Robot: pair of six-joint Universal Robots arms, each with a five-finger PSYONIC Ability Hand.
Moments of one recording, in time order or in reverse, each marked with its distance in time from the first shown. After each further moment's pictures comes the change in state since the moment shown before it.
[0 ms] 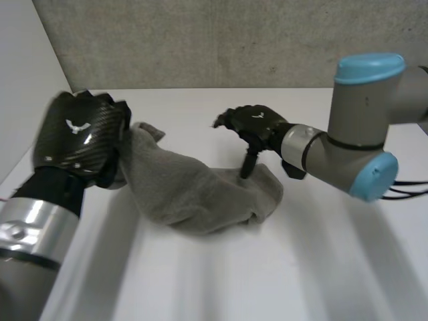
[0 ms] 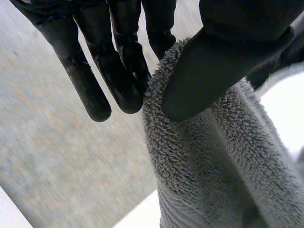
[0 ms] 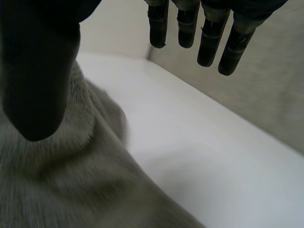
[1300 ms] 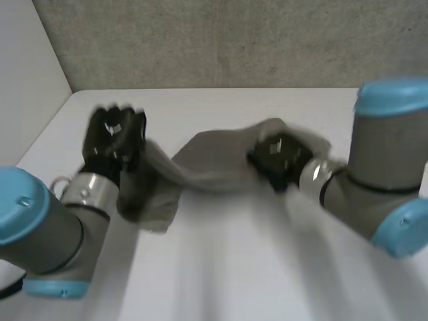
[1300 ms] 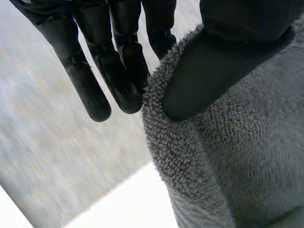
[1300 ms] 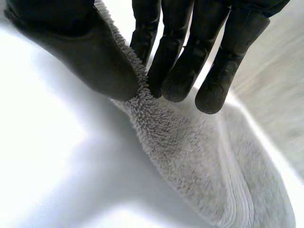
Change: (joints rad) left arm 0.054 -0.479 0.141 0.242 -0.001 -0.051; right arm 0.023 -0.305 0.519 -0.091 0.232 -0.410; left_hand 0.000 0.001 0.001 0.000 0.000; right_hand 1.103 1.070 1.086 1.071 1.096
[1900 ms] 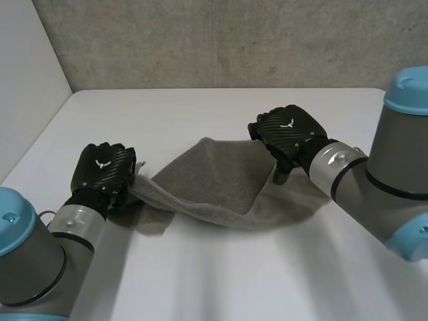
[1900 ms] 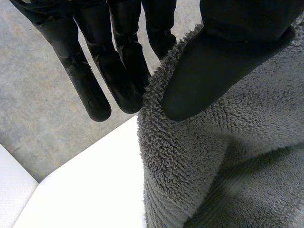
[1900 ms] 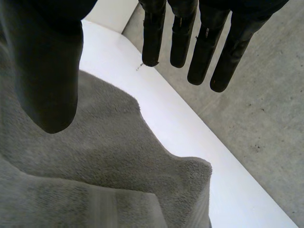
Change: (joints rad) left arm 0.047 0.080 -0.135 -0.119 0.003 -0.002; right arm -0.019 -0.106 0.048 -0.134 0.000 0.130; left_hand 0.000 0.000 0.000 0.000 0.003; right_hand -0.880 -0.852 -0.874 -0.870 -0.909
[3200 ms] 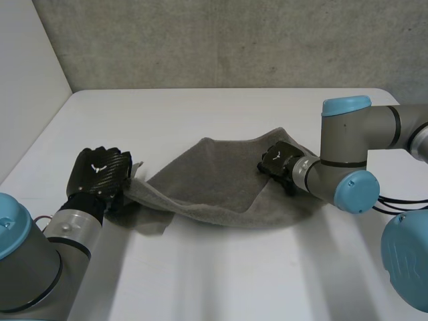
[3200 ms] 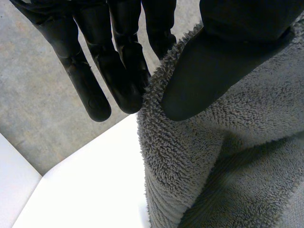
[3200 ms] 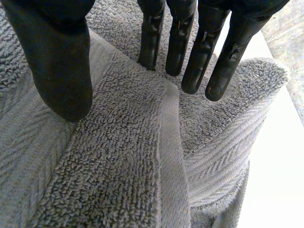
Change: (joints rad) left arm 0.015 0.013 -0.030 0.004 -0.001 0.003; right arm -0.061 0.644 -0.648 0.329 0.016 -0.437; left_hand 0.000 0.000 0.000 0.000 0.000; right_hand 0.147 0.103 0.127 0.120 0.179
